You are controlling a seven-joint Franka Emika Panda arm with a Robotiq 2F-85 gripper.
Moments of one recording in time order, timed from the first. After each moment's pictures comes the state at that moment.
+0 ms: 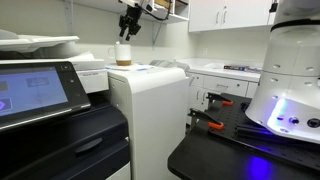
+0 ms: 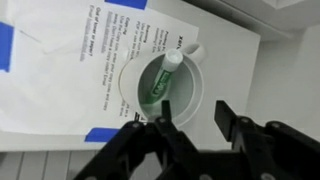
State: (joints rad) arm -0.05 0.22 -0.08 -1.97 0.45 2.57 1.04
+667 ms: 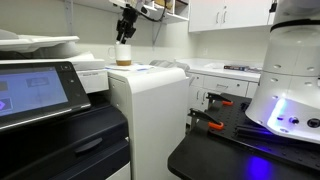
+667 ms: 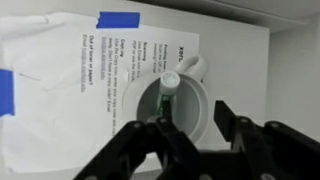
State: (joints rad) arm -0.03 0.28 -0.08 -1.92 0.45 2.54 1.23
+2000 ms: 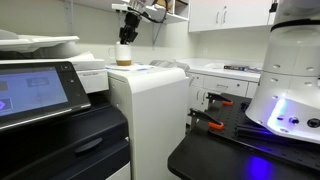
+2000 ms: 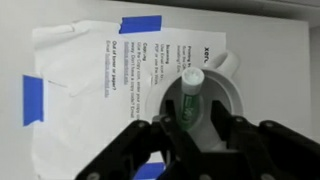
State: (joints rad) arm -0.06 0.34 -0.09 -1.86 0.51 2.38 1.22
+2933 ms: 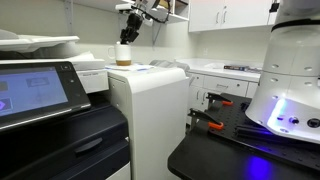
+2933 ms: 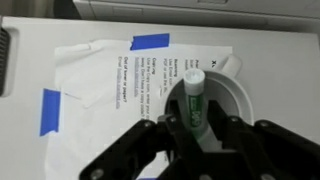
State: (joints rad) arm -0.12 0.39 -0.09 -1.78 0.65 2.21 1.14
